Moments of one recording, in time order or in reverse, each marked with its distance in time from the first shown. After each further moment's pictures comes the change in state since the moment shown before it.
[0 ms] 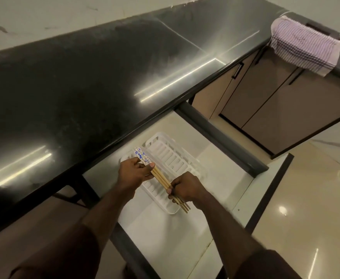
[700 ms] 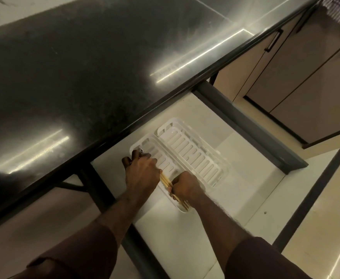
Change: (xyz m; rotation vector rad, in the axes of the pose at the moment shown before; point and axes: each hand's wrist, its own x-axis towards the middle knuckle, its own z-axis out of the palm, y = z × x) left_hand 0.026 -0.045 0.001 1.570 0.177 0.410; right_hand 0.076 0.024 0.056 -0.208 0.007 0.041
